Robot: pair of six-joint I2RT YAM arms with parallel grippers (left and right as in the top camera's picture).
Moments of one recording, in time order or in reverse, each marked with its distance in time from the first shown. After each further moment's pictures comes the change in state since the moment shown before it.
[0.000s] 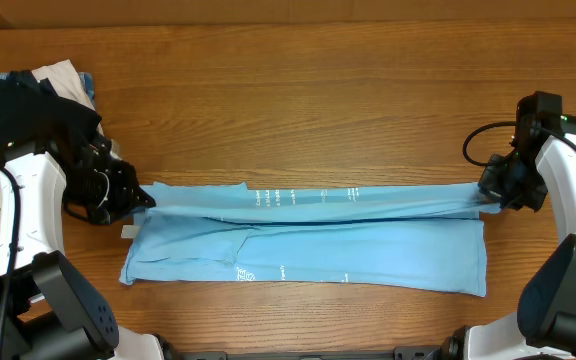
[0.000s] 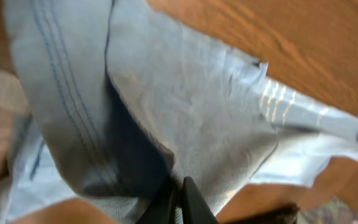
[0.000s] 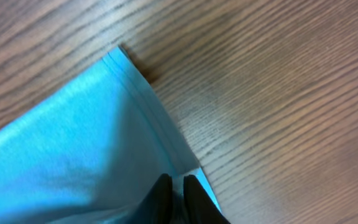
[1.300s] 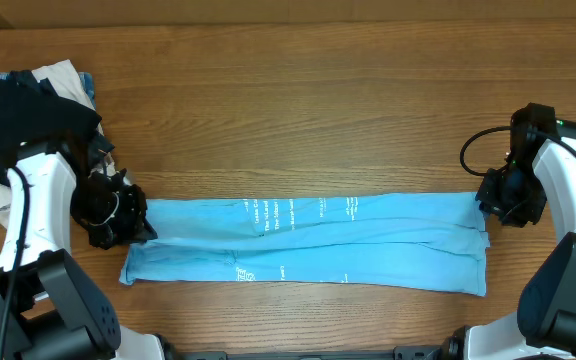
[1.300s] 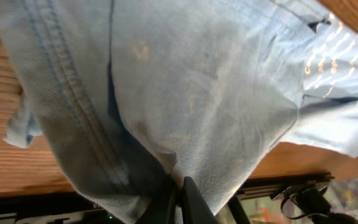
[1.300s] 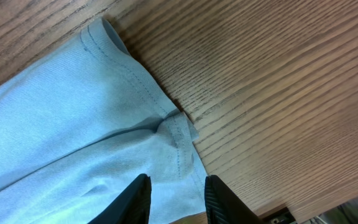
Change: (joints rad) left arm -0.048 0.000 -0.032 -0.182 -0.161 0.009; right arm 0.000 0.000 -0.040 -0.075 0.004 0.005
